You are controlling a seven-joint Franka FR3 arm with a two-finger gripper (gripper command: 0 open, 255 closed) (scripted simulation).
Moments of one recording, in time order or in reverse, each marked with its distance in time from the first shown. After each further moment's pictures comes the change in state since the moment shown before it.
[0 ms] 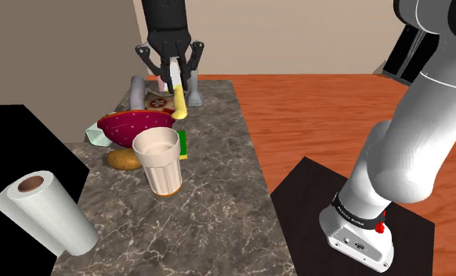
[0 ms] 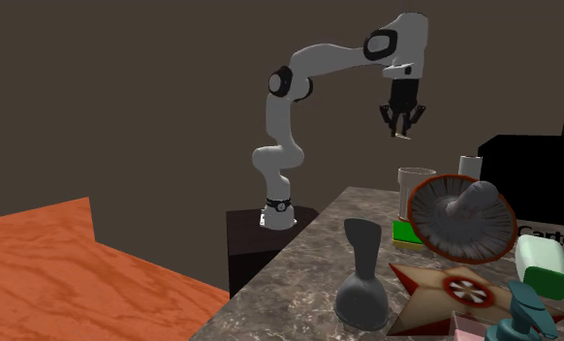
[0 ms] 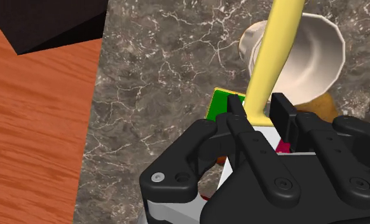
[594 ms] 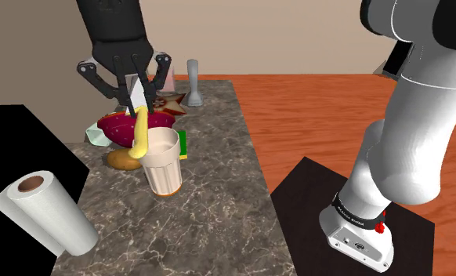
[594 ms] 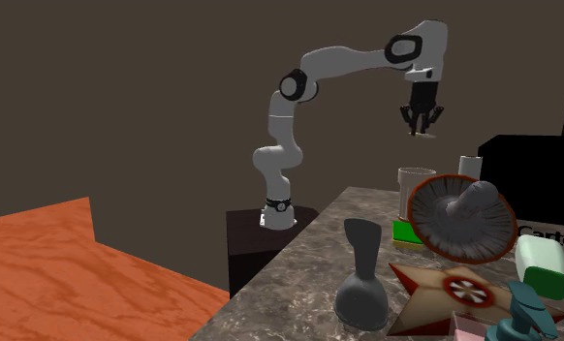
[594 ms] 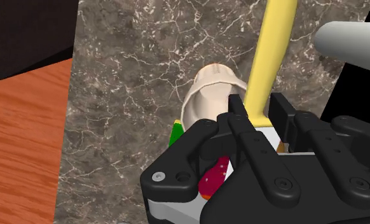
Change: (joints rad) arm 0.126 0.144 0.114 0.165 -0.051 -0.024 0.236
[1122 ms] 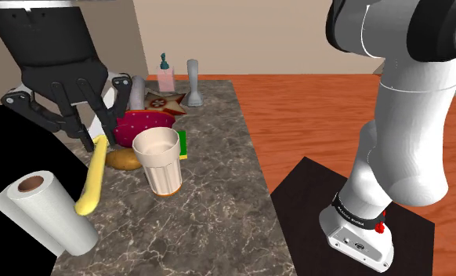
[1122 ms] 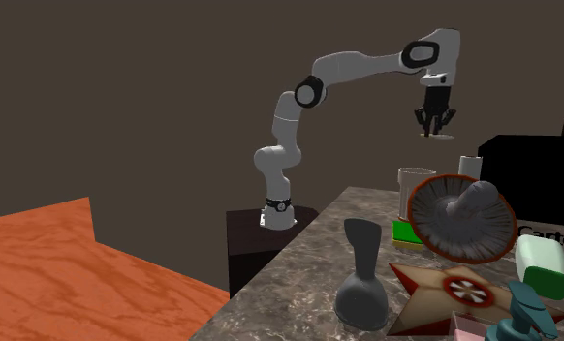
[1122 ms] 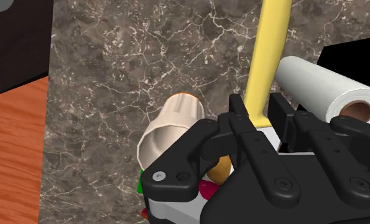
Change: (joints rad) arm 0.143 0.178 0.061 0.195 -0.086 -0.033 0.182
